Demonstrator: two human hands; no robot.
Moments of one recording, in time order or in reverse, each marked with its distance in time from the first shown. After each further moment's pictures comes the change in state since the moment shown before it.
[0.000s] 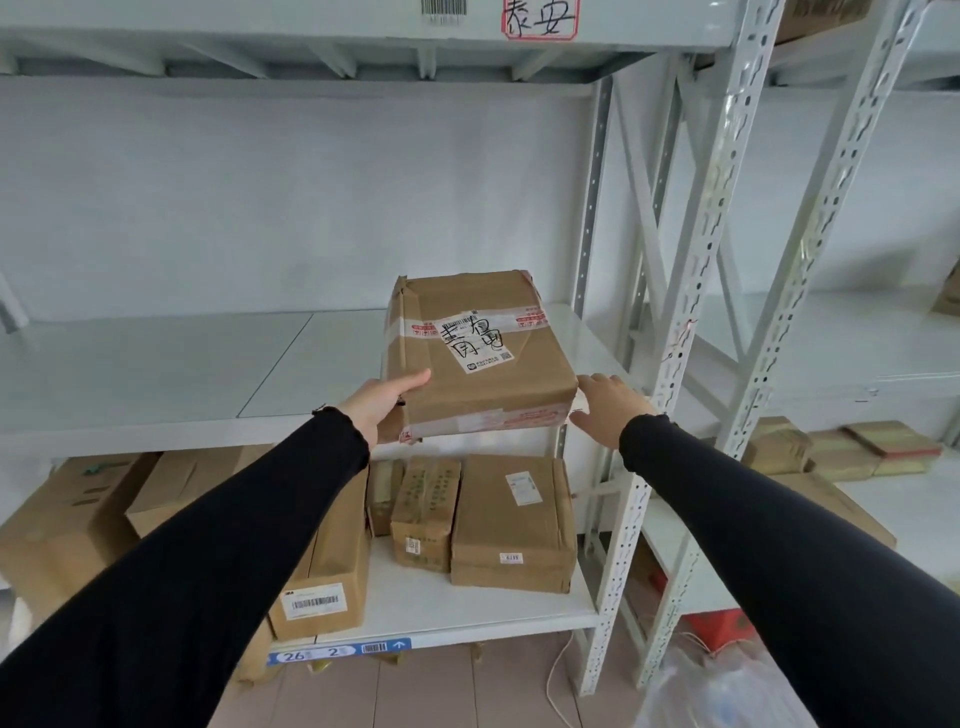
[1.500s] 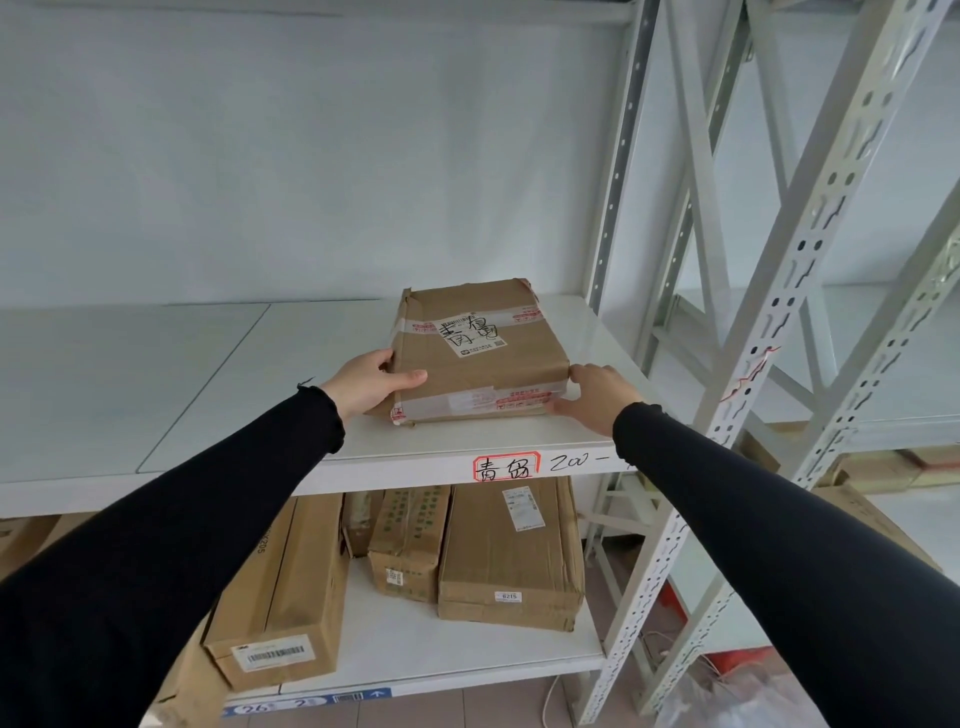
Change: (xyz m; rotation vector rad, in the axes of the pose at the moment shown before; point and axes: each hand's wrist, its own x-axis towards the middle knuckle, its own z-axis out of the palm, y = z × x) left_hand 0.176 0.036 -0.005 0.467 -0.026 0.210; right_hand 0.175 0.018 0.048 0.181 -0.086 0.088
